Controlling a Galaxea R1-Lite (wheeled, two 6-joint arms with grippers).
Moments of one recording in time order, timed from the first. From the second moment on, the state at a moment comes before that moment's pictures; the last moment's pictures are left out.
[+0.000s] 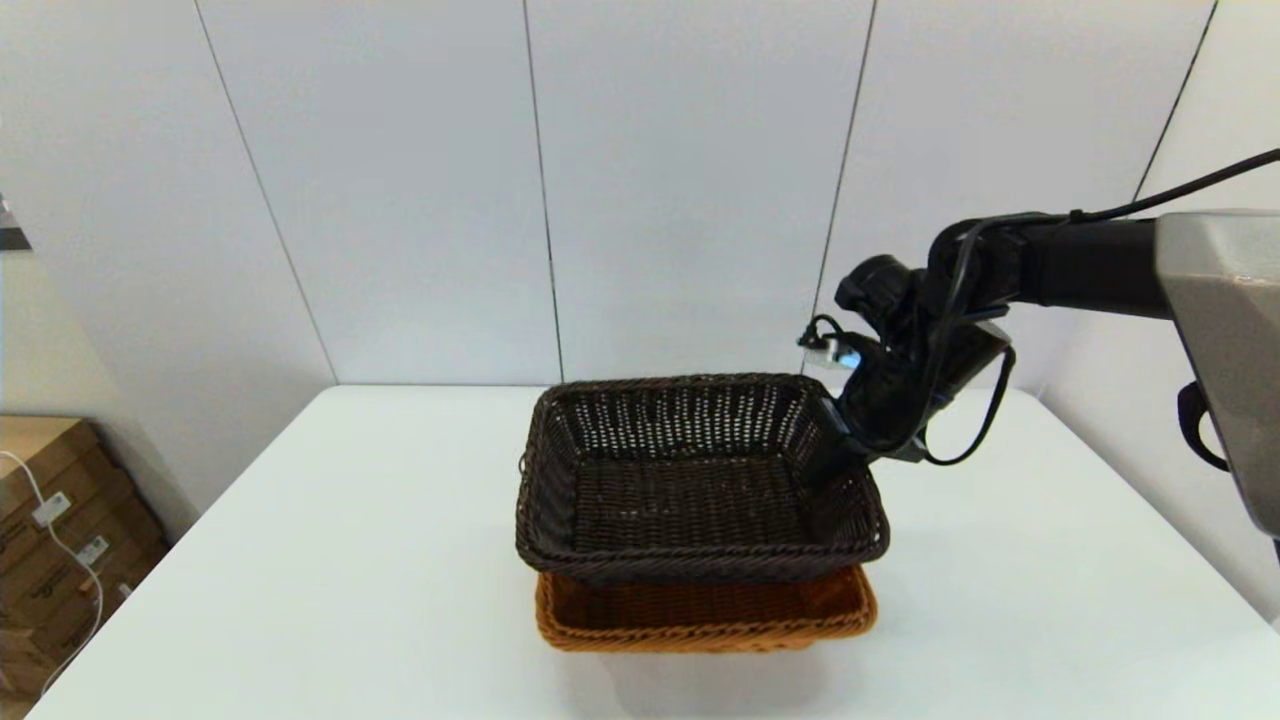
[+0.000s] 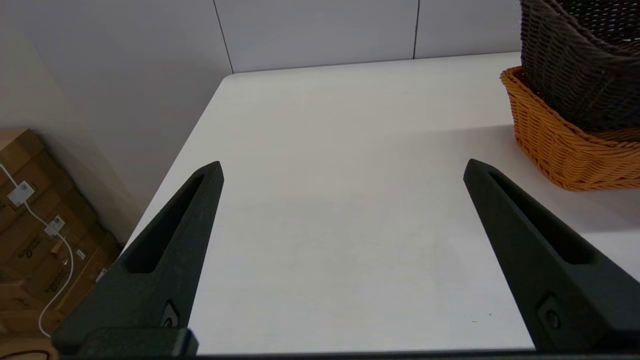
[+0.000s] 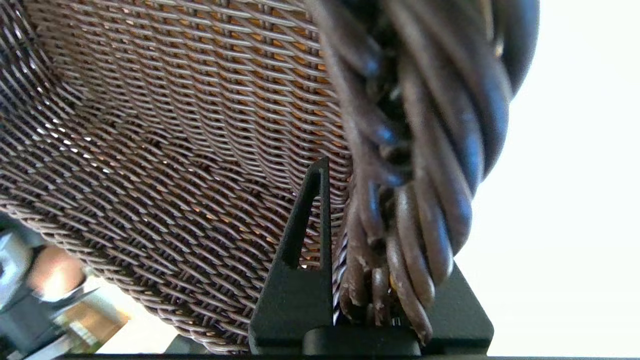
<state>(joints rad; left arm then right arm) 0.00 0.00 0.00 0.02 -0.01 0.05 0.28 2.25 -1.96 1.06 0.39 0.11</state>
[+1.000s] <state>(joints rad) 0.00 0.00 0.00 0.02 -0.01 0.05 0.28 2.28 -1.96 1.15 0.37 0.08</state>
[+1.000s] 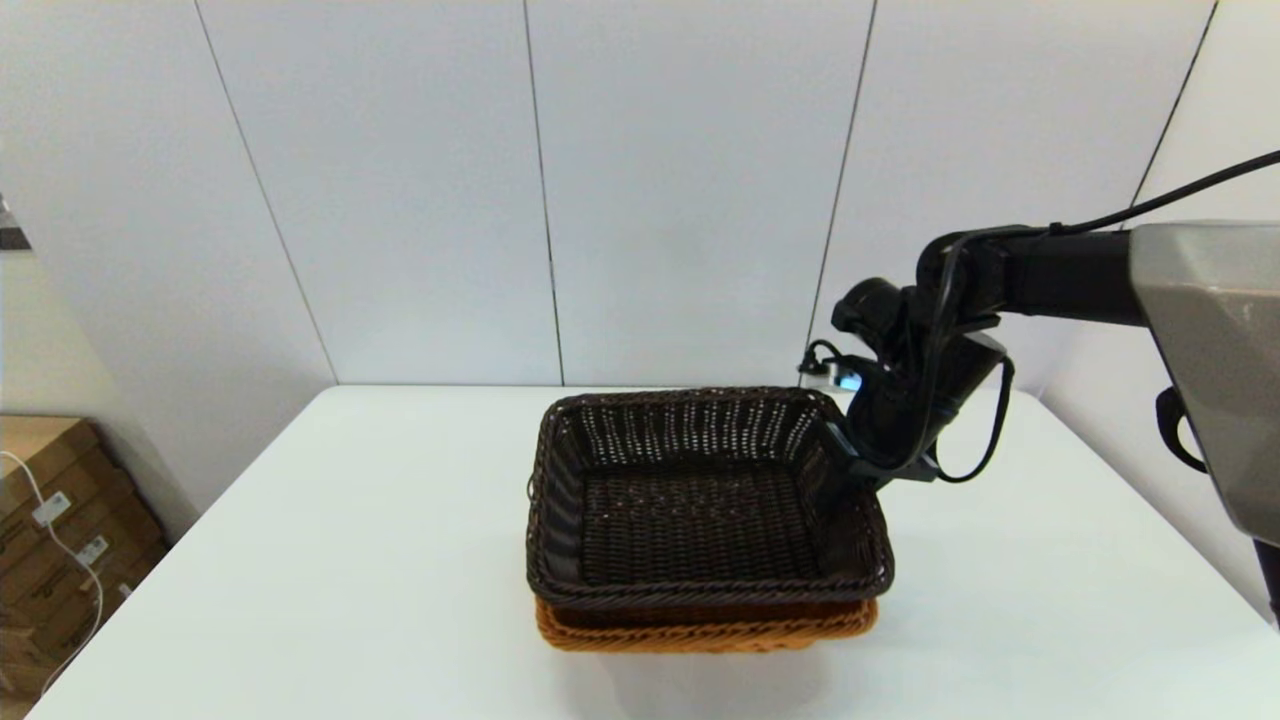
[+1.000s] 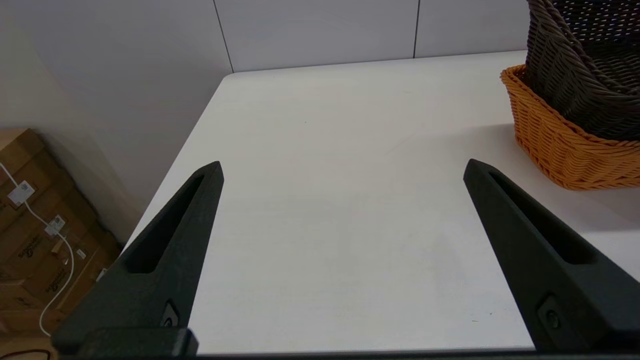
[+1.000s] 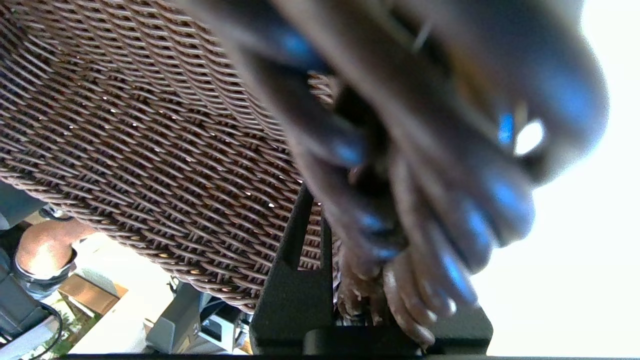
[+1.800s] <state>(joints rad) 0.00 0.01 0.00 0.02 -0.01 0.05 0.27 2.24 -1.96 1.24 0.39 0.01</state>
